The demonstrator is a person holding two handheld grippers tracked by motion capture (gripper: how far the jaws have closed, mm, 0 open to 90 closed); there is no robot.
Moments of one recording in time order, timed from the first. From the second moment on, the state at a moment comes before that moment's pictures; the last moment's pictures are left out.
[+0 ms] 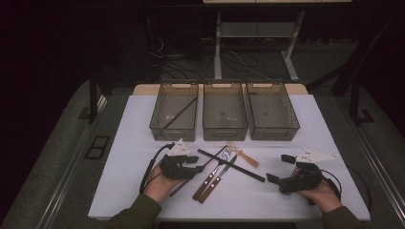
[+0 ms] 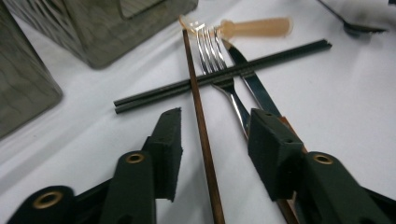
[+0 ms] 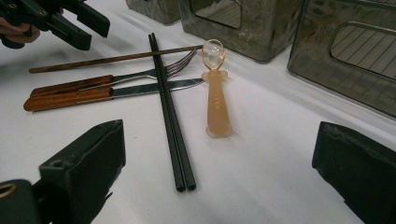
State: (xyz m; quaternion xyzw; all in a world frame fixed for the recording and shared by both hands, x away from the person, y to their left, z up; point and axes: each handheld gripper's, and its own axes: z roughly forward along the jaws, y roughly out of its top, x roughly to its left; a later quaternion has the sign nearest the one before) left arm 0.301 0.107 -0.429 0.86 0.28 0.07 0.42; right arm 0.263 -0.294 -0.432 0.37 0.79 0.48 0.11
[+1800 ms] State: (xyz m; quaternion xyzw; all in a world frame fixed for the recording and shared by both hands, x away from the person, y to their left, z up) left arm 0.300 0.091 -0.442 0.88 0.31 0.09 0.34; right arm 0.262 -0.292 -0.432 0.37 0.79 0.48 0.11
